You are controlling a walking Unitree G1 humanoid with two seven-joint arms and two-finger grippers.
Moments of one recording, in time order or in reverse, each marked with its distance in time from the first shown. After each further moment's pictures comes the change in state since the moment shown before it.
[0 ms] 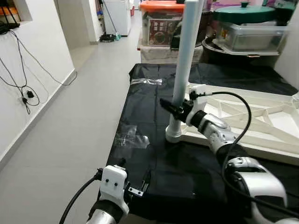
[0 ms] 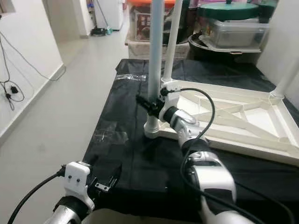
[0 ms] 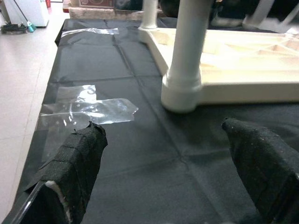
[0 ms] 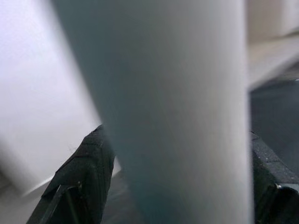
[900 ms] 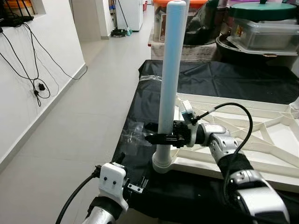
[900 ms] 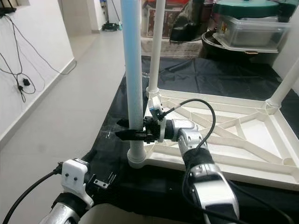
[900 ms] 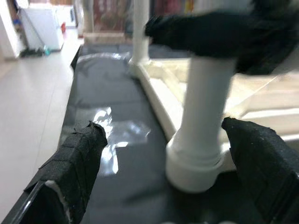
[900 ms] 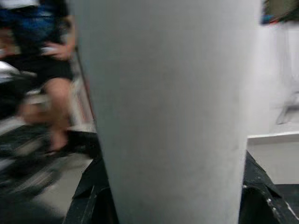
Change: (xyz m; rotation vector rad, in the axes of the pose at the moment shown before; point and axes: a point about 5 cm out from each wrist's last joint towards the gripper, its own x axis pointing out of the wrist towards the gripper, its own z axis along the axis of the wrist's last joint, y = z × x) left arm 0.004 -0.003 0.014 0.044 -0.116 -0.054; right arm -0.011 0.043 -0.022 -0.126 -0.026 0.424
